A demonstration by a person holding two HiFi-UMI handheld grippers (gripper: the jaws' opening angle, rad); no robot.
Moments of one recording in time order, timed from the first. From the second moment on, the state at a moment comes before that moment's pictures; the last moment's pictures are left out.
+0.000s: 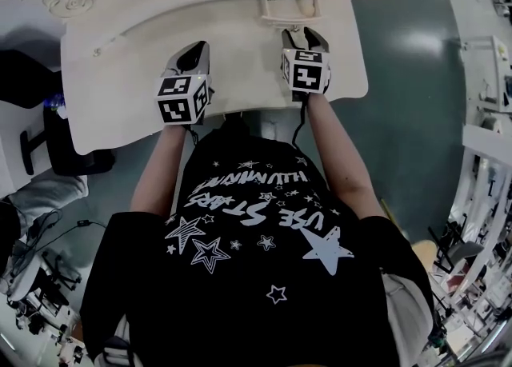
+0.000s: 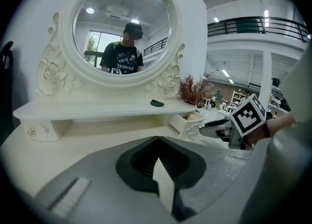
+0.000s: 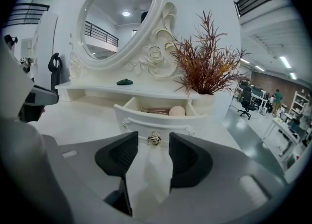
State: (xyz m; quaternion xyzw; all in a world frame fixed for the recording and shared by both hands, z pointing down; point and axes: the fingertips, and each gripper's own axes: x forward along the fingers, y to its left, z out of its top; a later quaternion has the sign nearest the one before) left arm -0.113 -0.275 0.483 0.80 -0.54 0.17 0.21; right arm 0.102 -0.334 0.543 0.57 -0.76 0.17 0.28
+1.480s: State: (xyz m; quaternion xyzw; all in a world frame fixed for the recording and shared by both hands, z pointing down) left arm -0.116 -0.058 0.436 0.77 -0.60 0.12 0.20; right arm 0.114 -0.146 0.442 0.55 -0.80 0.12 0.19
